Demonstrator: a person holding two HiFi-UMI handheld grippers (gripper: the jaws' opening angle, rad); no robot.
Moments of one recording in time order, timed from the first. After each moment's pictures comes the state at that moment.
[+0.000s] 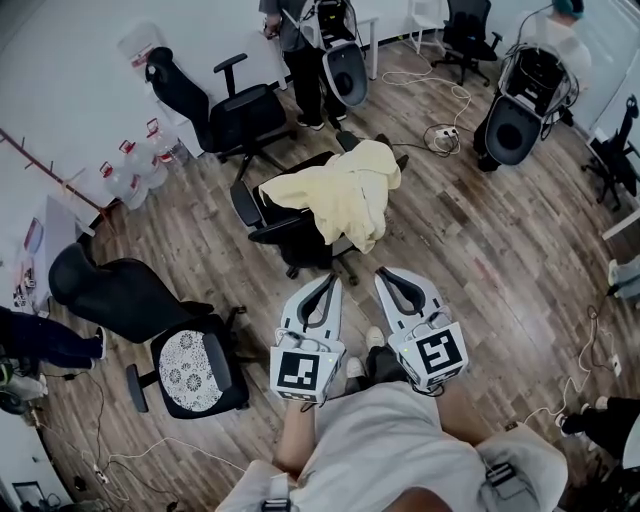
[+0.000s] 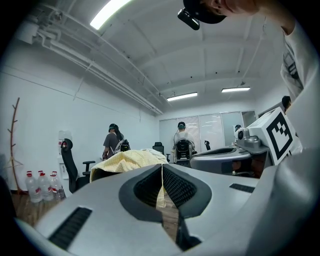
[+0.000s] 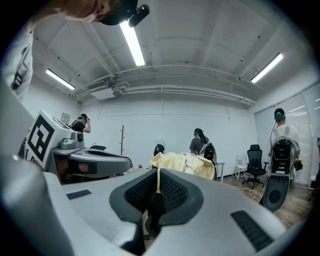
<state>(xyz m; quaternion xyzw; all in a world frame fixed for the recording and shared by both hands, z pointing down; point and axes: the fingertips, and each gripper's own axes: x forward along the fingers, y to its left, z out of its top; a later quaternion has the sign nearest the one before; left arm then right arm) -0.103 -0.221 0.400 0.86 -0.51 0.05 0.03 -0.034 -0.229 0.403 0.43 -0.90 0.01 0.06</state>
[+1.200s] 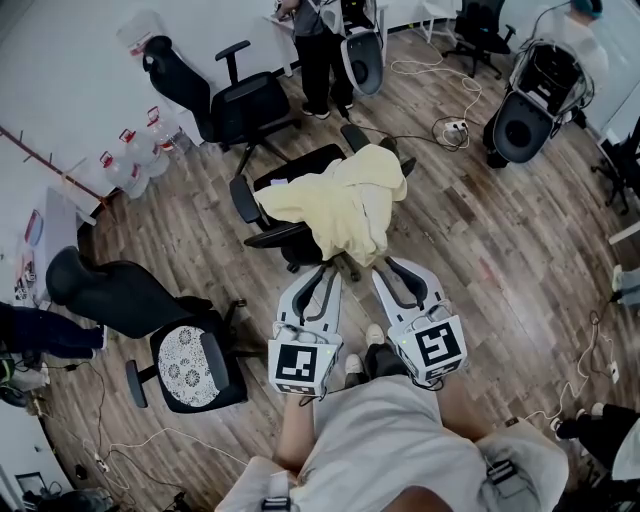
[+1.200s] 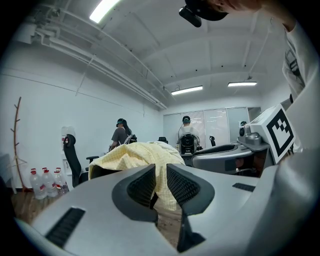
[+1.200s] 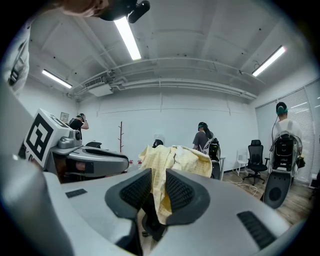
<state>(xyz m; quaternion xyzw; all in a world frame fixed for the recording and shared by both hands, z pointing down) -0.104 -0.277 0.421 0.84 -0.53 0.08 0.05 -0.025 -0.288 0.425 0.42 -0.90 0.03 0.09</state>
